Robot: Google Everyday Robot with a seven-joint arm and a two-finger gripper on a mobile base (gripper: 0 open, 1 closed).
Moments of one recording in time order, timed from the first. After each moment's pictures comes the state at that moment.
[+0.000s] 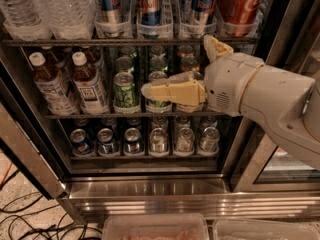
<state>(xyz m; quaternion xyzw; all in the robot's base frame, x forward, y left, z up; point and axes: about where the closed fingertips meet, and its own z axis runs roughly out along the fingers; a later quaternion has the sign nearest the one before) 0.498 -0.047 1.010 -0.33 0.66 0.20 0.65</state>
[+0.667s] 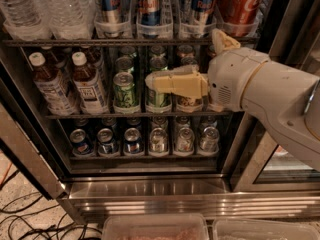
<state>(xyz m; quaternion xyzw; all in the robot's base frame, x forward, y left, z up) 0.508 -0.058 1.019 -0.31 0.66 0.17 0.66</state>
